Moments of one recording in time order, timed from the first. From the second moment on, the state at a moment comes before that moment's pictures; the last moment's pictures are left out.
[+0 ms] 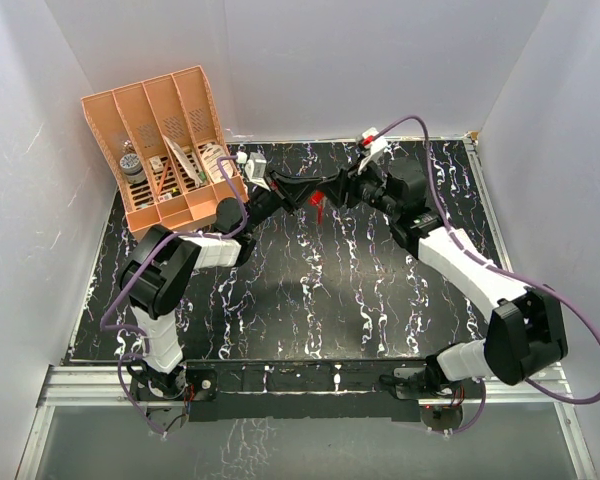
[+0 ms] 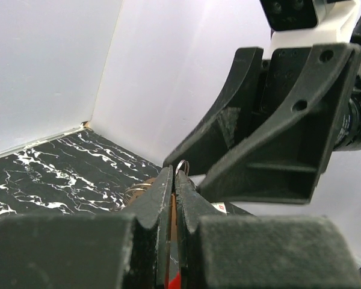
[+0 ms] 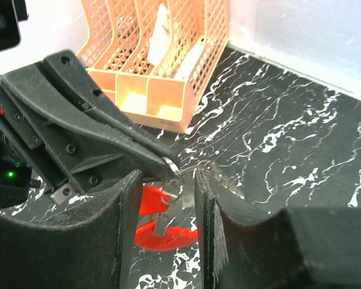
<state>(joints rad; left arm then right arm) -0.54 1.88 0.93 1.45 0.47 -0.64 0.42 1.38 1.02 0.25 -0.42 0.18</state>
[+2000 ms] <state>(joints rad) -0.59 1.85 0.96 1.45 0.31 -0.53 0.40 1.38 1.08 0.18 -0.21 0.24</state>
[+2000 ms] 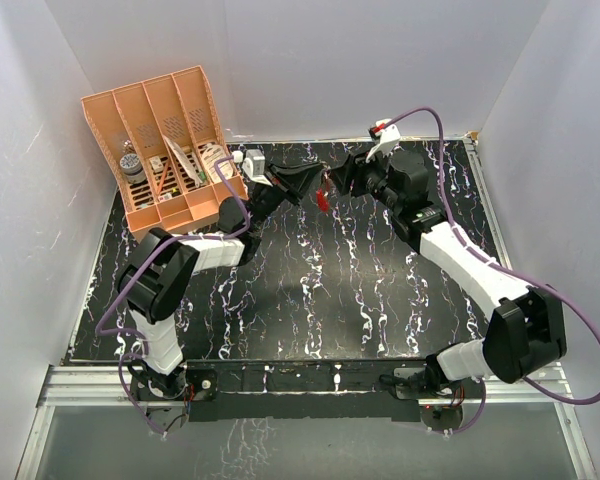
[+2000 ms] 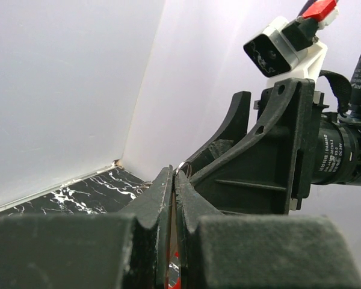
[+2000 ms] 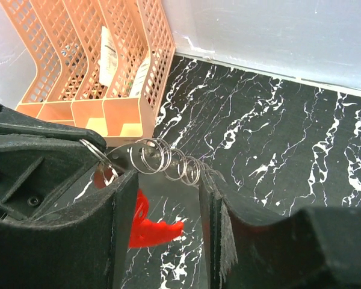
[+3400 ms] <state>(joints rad) -0.59 1.79 0.95 1.45 0.24 -0.64 0.23 1.38 1.03 0.50 -0.77 0.32</state>
